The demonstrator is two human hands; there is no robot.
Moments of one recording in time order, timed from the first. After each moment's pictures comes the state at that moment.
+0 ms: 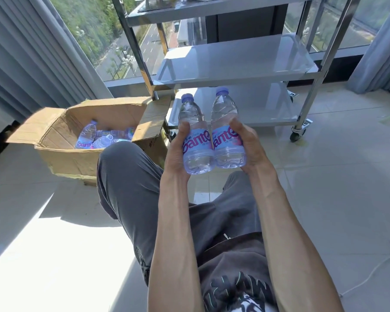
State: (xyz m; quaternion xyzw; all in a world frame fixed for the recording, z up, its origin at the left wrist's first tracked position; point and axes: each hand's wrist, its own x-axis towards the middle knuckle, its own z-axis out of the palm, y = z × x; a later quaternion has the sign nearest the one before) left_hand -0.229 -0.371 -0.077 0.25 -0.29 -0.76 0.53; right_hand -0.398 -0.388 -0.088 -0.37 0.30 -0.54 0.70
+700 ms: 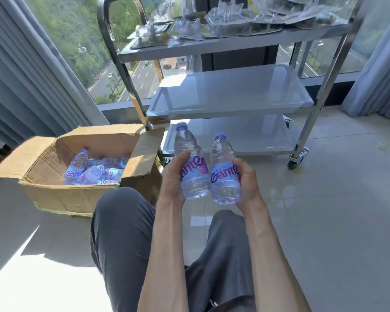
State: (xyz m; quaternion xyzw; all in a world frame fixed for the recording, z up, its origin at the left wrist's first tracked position) left_hand -0.236 -0.455 -0.077 0.33 -0.28 -0.71 0.56; right_hand -0.406 -0.449 -0.104 -0.23 0.34 -0.54 0.74
